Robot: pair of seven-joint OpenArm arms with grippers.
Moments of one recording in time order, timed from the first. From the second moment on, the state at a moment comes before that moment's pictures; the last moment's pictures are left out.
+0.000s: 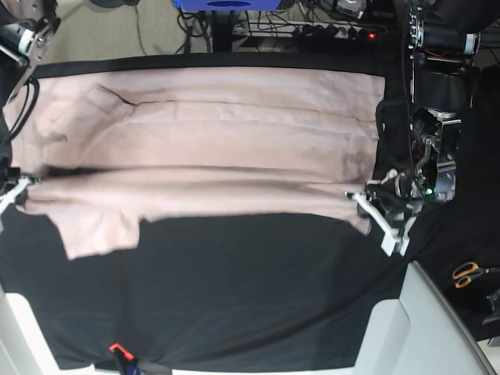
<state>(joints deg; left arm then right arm) -11.7 -21.3 2.2 62.6 -24.9 -16.6 38.5 10.5 16.7 36.3 64.8 -0.7 40.2 -43.1</state>
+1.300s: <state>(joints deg) -0.8 -21.5 2.1 70.8 -14.9 -17.0 39.5 31.8 20.7 19.3 17.5 -0.6 29.4 -16.4</state>
